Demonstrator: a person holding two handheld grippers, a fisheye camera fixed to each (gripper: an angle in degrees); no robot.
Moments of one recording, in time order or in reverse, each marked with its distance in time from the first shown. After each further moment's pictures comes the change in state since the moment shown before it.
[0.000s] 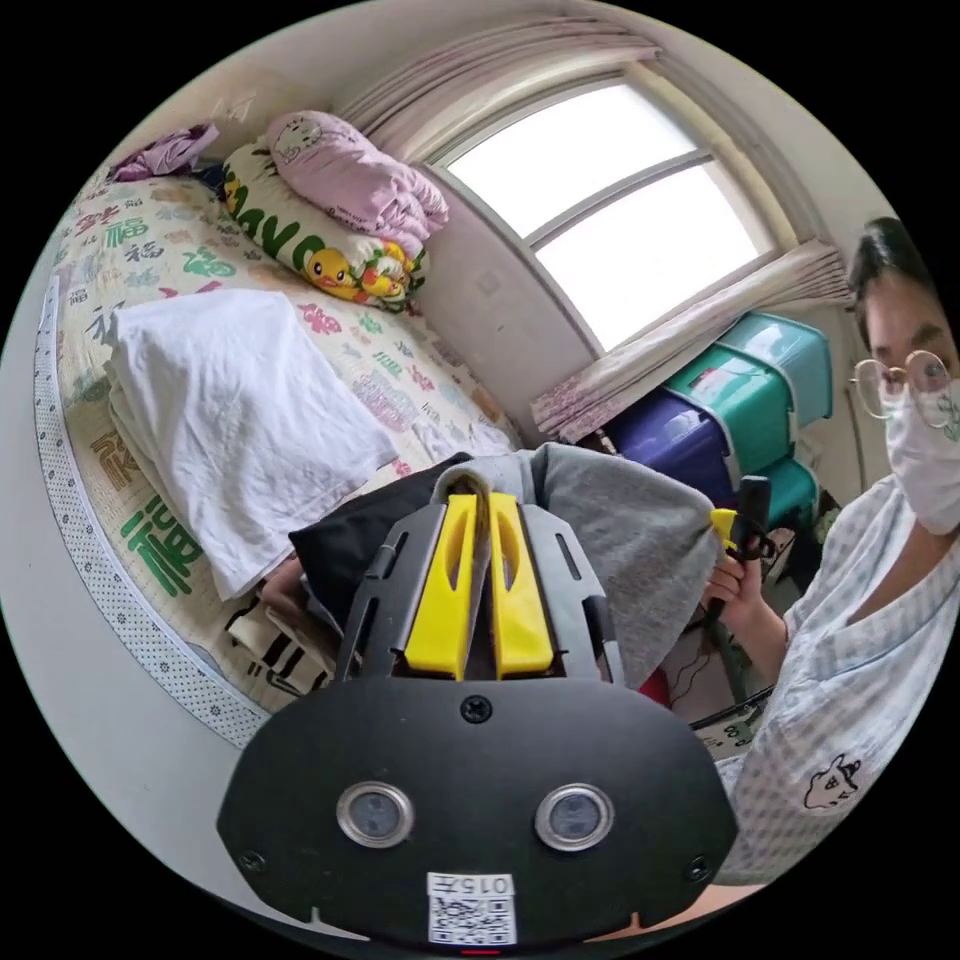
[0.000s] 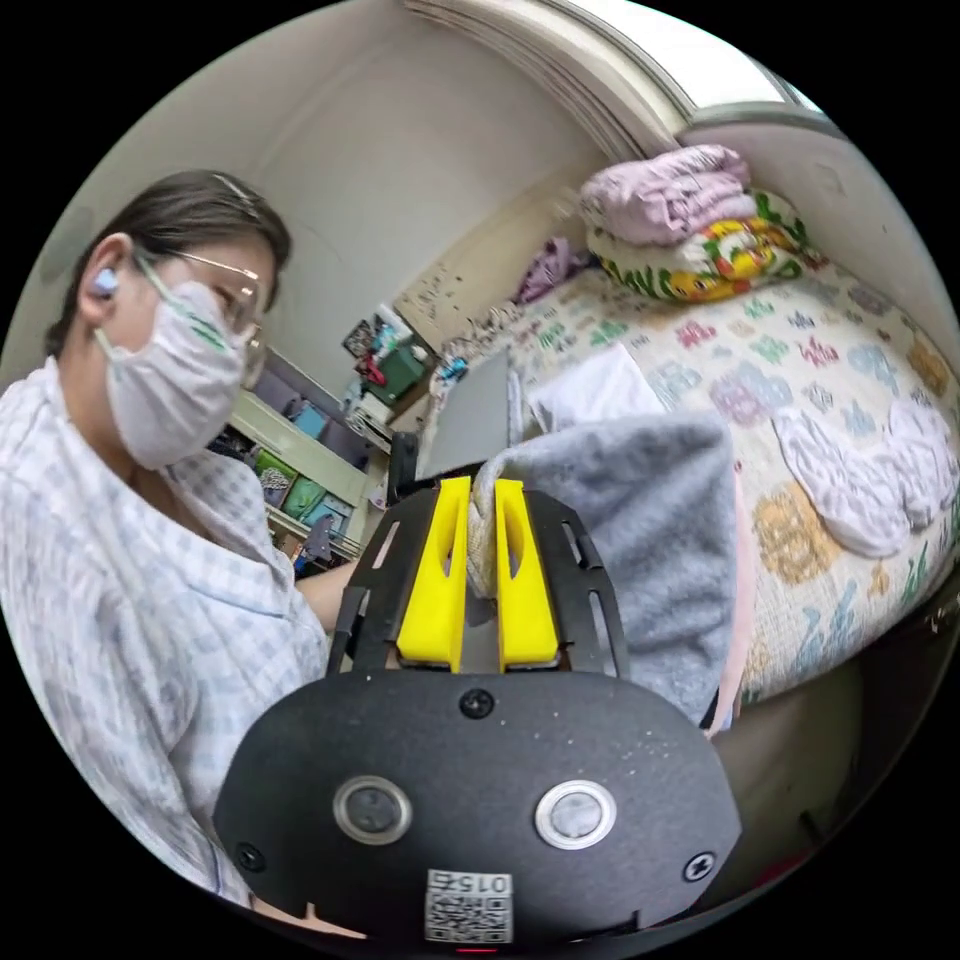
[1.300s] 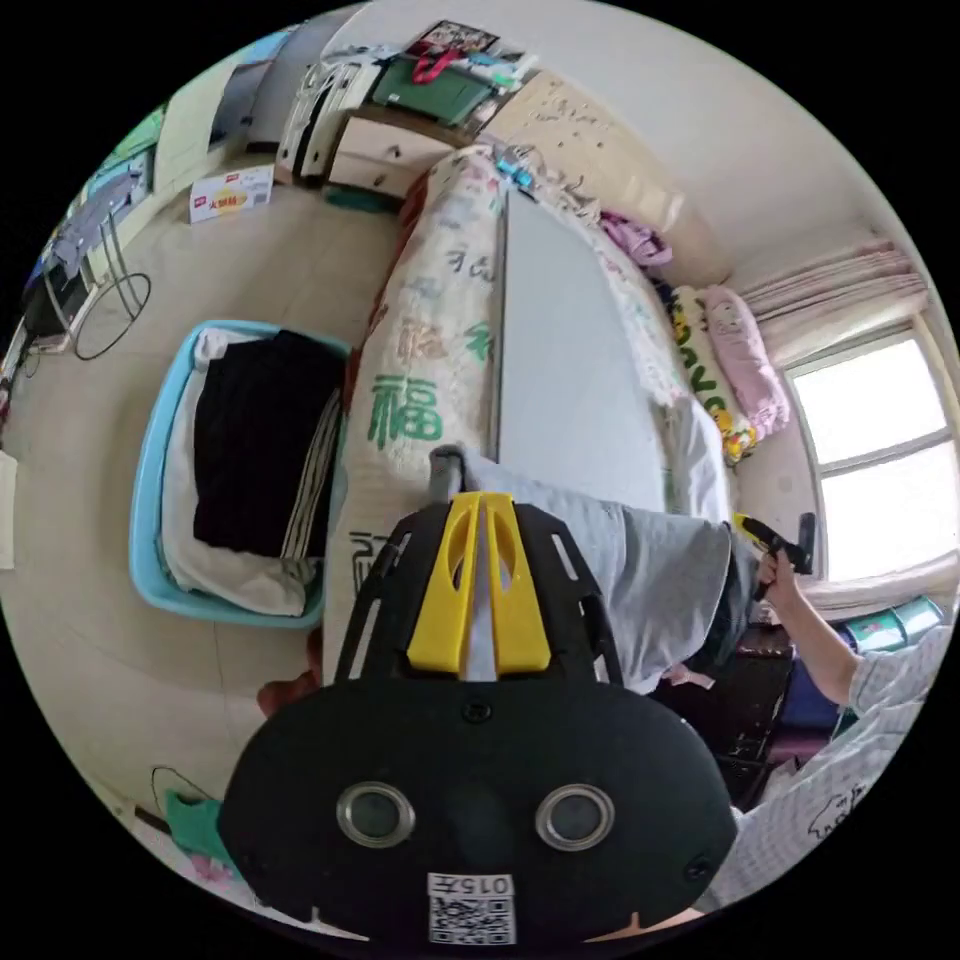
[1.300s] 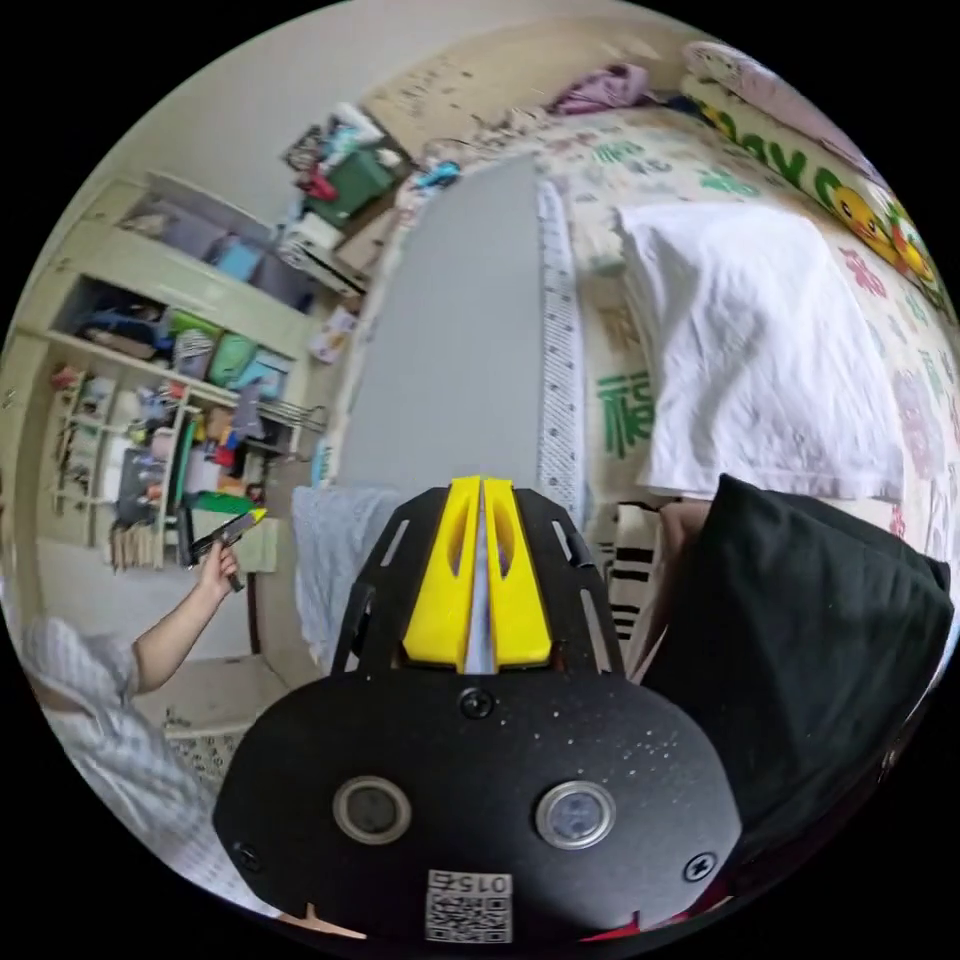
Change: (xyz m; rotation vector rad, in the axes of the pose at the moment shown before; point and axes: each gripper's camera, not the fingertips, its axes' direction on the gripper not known) left arm -0.226 0.435 -0.473 0.132 -0.808 -0.770; right arm 0.258 -0.018 0.490 -0.591 0.258 0.090
